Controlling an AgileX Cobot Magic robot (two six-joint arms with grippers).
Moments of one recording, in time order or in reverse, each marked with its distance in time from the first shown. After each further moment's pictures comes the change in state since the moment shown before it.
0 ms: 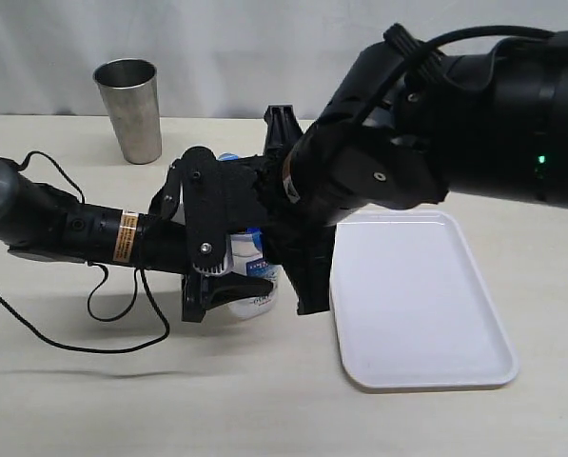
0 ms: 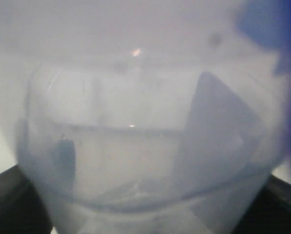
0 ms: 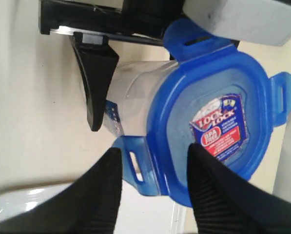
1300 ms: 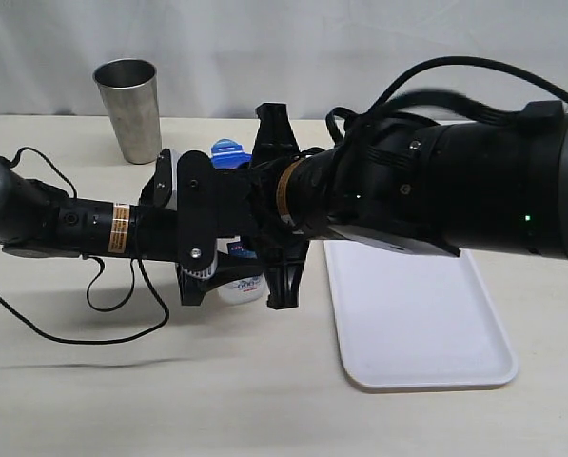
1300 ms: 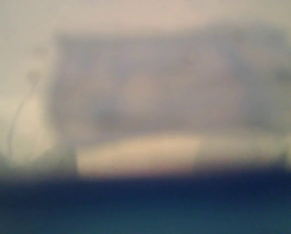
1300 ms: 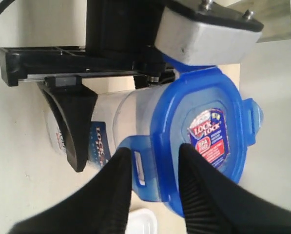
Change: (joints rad) left arm 0.021 0.002 -0.006 -0.053 0.027 -0.011; right arm 0.003 0.041 0.137 -0.361 -0.327 0.392
